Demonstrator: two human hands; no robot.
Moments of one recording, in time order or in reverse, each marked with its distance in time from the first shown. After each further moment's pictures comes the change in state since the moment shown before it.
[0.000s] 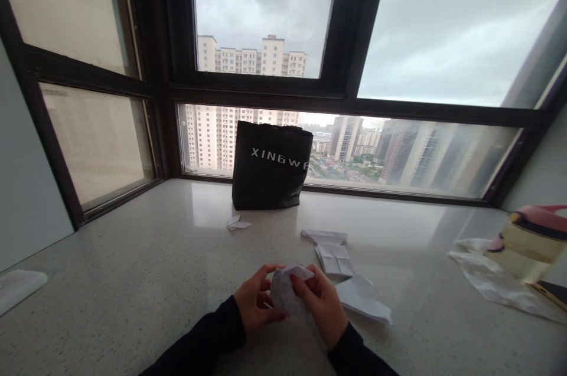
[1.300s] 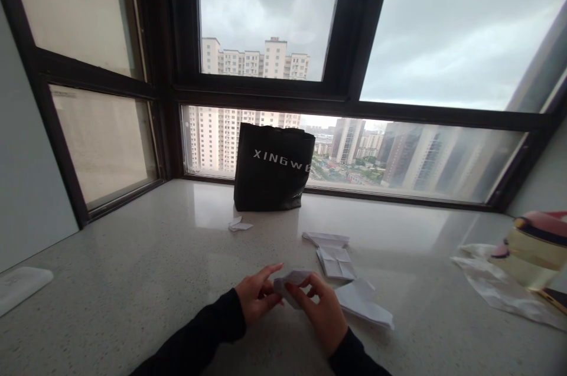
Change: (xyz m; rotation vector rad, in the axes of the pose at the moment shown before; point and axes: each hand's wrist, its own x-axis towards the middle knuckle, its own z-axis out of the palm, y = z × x) left_hand 0.007 0.005 -0.015 0.428 0.020 0.104; right_hand 0.000 0.003 -0.004 -0.509 0.068 -0.161
